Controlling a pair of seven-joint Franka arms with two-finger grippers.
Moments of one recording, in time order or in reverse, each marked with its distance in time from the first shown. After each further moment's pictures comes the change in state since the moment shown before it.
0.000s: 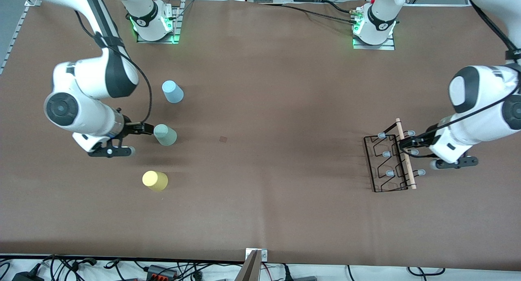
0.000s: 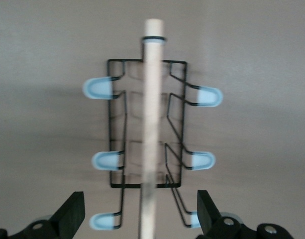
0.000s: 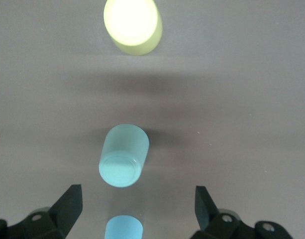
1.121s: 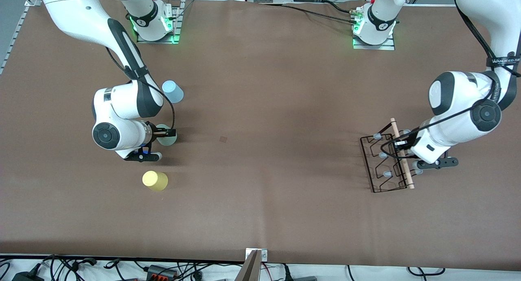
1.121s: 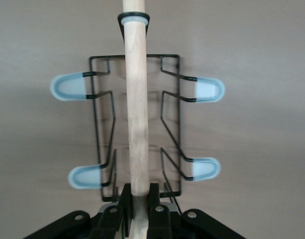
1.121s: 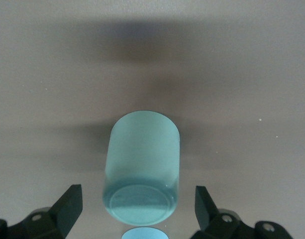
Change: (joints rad) left arm -0.034 0.013 -0.032 -0.047 0.027 0.056 -0.052; right arm 0.032 0.170 -0.001 -0.009 0.076 0.014 0.041
